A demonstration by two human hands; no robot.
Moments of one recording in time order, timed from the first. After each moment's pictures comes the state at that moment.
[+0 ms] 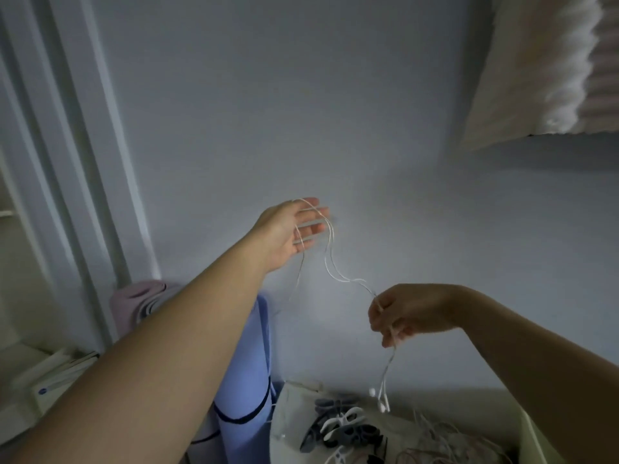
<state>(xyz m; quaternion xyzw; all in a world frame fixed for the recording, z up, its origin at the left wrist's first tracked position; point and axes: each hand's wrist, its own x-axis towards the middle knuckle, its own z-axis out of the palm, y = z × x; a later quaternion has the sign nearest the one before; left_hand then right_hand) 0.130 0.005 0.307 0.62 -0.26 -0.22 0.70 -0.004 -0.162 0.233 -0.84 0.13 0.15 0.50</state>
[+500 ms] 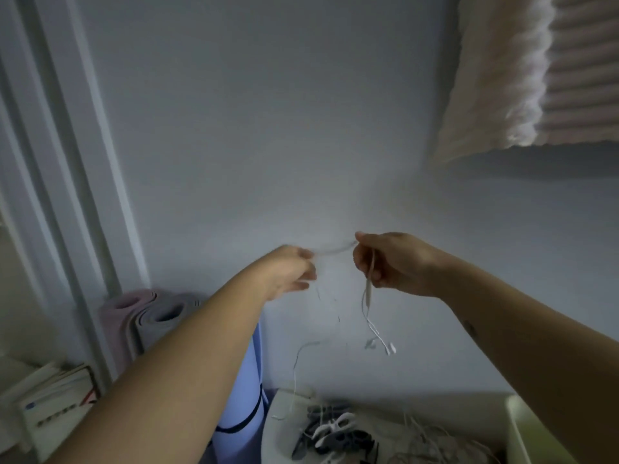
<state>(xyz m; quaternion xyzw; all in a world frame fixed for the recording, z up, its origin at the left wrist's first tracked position) 0.125 -0.012 0.275 0.77 -0.26 -0.22 0.54 -0.005 -0.148 0.286 -0.75 0.11 -0.12 0.64</state>
